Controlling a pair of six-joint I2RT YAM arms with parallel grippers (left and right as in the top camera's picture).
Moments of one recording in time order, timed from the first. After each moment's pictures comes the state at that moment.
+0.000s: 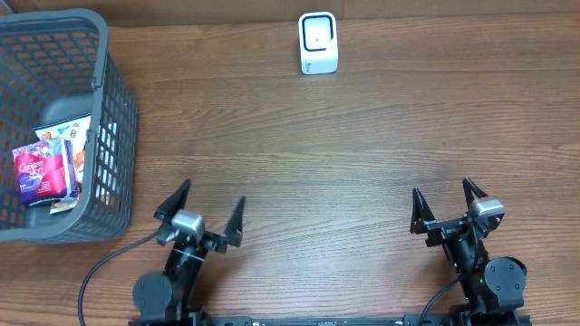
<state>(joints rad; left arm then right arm) 0.09 0.02 0.01 0.17 0.48 -0.09 0.11 0.01 0.02 -0.03 -0.12 0.14</state>
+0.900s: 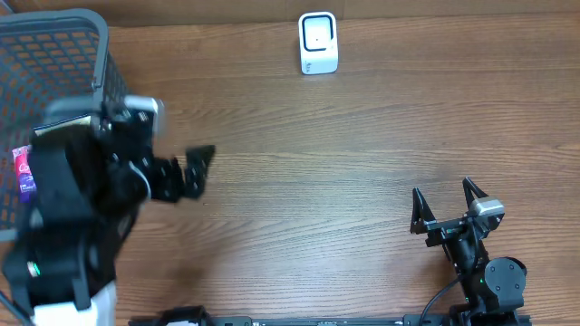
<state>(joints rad) 0.09 1.06 1.53 -1.18 0.29 0.08 0.11 0.01 0.02 -0.03 -0.12 0.14</state>
